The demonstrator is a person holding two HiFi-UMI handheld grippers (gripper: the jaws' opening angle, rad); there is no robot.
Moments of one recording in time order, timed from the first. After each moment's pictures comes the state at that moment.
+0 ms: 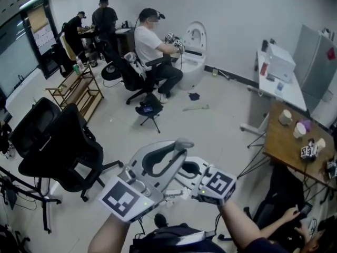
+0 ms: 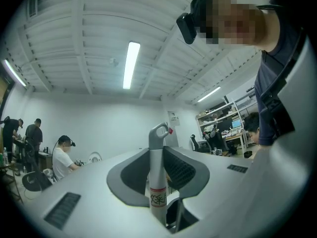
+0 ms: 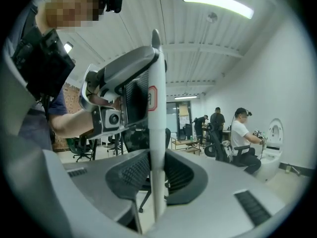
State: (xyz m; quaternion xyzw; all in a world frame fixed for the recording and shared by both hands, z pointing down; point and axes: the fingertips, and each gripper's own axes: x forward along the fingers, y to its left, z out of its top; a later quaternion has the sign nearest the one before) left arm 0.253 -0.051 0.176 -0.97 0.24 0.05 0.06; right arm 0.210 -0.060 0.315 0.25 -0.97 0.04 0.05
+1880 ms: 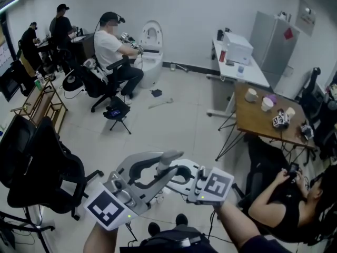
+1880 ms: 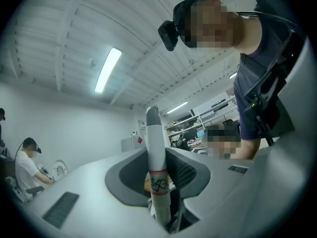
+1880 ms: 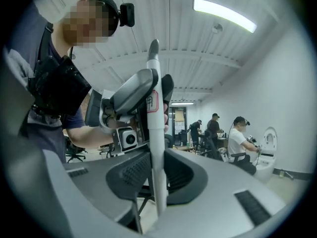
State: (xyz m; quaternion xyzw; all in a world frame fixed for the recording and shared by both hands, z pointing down) left arm 0.193 0.014 0.182 -0.99 0.04 0.08 0.09; right arm 0.153 -0.005 0.290 0.29 -0.96 0.00 0.03
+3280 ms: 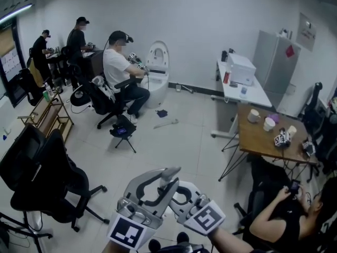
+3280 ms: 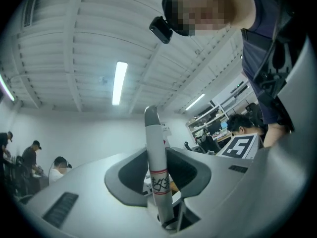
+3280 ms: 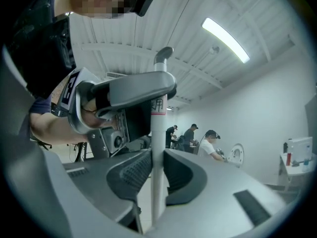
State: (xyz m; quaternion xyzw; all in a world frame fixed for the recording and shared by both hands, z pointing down) left arm 0.178 0.010 0.163 -0.96 0.19 0.12 0.15; right arm 0.149 -0.008 0.273 0.45 -0.89 -0.07 0.04
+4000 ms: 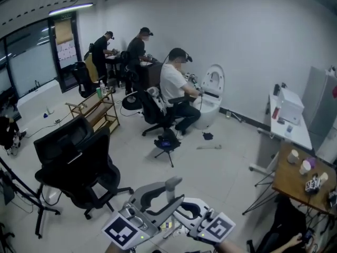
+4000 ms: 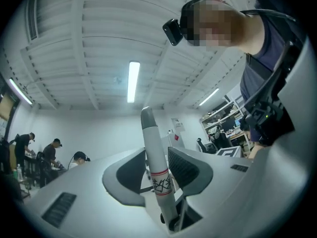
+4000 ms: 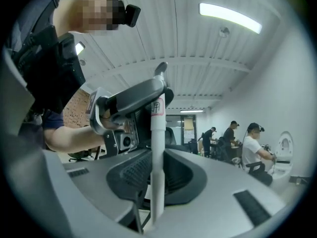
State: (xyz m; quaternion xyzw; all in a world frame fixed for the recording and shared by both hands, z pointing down) left arm 0.104 -0.005 0.160 -0.95 0.27 0.07 0.12; right arm 0.080 -0.002 0.264 0.24 -0.97 -0.03 -0.01
